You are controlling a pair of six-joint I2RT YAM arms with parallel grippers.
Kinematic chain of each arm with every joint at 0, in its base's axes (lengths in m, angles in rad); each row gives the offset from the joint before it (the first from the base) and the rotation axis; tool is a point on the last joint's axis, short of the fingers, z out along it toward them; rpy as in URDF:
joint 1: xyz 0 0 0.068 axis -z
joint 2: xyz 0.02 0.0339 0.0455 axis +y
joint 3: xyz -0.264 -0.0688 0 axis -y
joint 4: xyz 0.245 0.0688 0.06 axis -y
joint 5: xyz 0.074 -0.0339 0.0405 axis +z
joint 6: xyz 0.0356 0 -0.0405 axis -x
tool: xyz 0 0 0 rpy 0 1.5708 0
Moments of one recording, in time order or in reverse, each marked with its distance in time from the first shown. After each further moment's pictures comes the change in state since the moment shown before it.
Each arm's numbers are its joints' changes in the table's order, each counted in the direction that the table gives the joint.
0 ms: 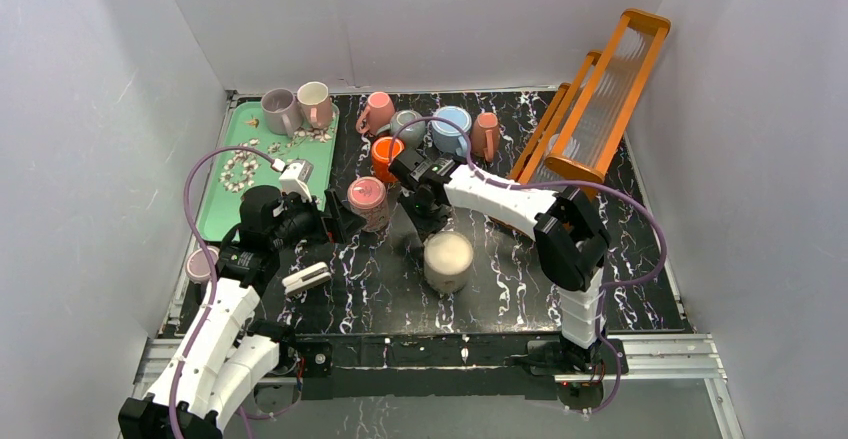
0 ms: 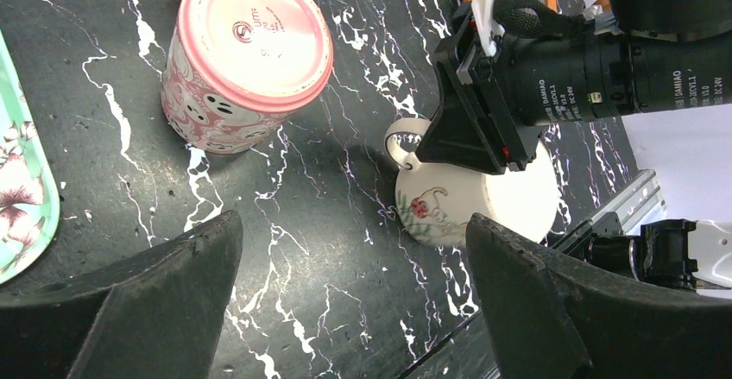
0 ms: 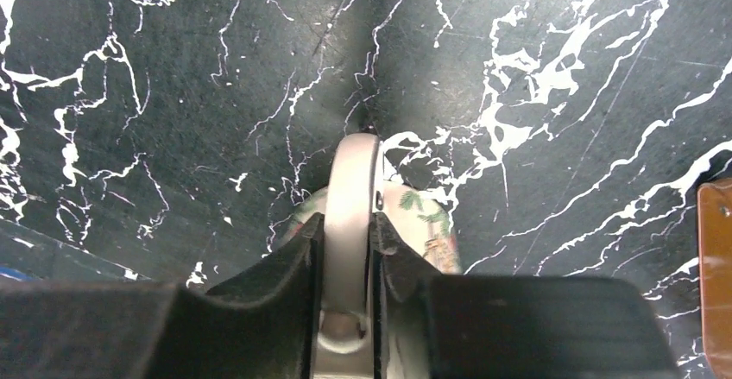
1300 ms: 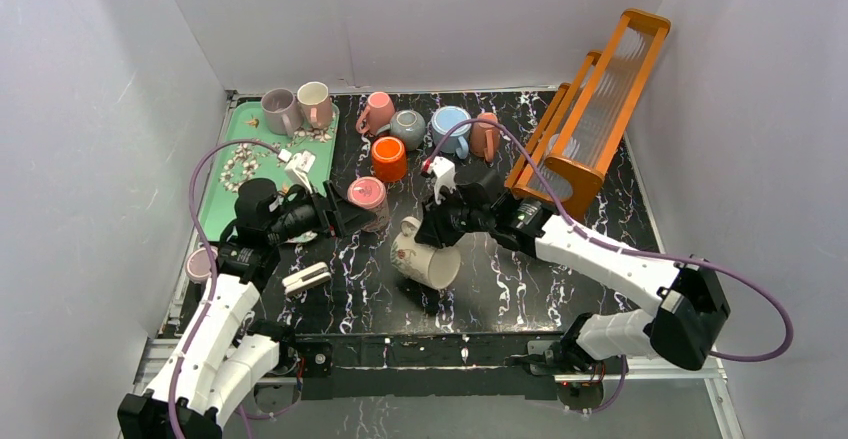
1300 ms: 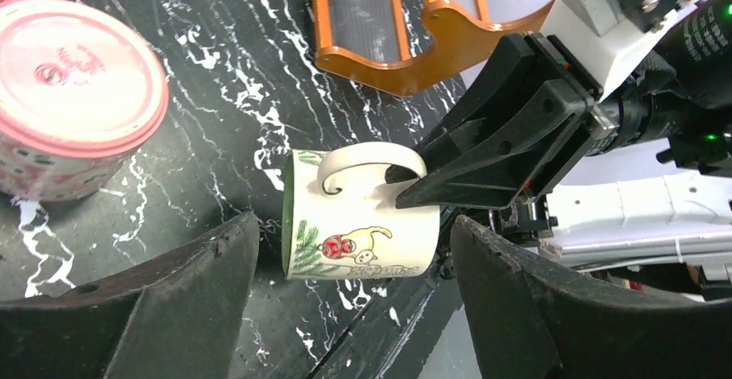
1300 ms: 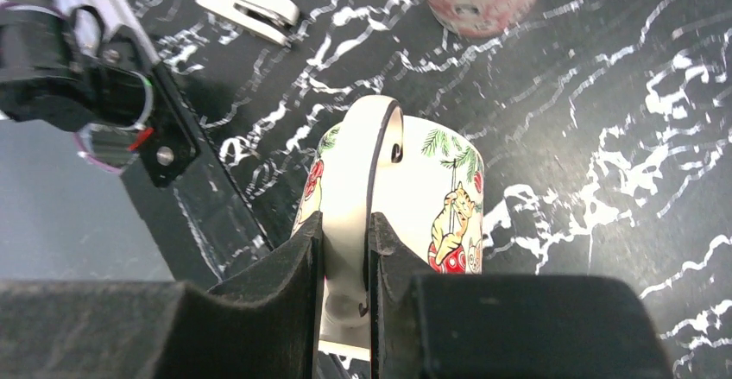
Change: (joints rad) left arm 0.000 0.023 0.029 0.130 -0.246 0.185; right arm -0.001 -0.630 -0.573 0.590 0.274 0.048
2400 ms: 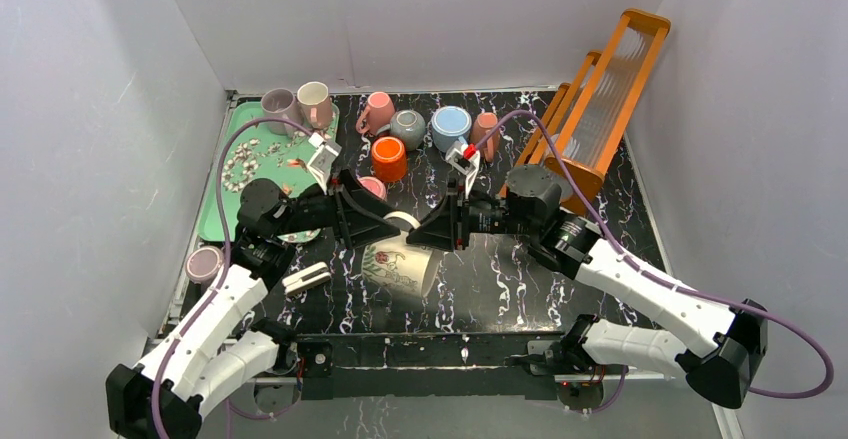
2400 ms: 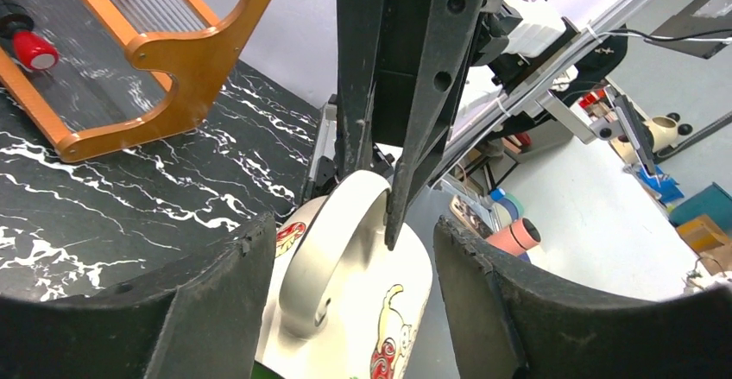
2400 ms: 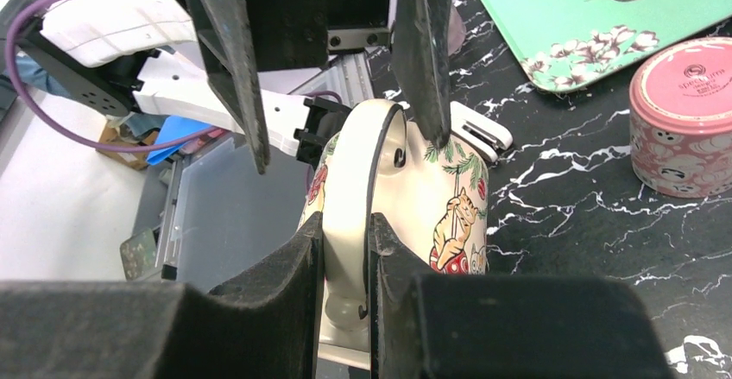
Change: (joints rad) left arm 0.203 0.069 0.026 0.584 -0.306 0.222; right arm 0.000 -0.264 -0.071 0.327 0.314 -0.256
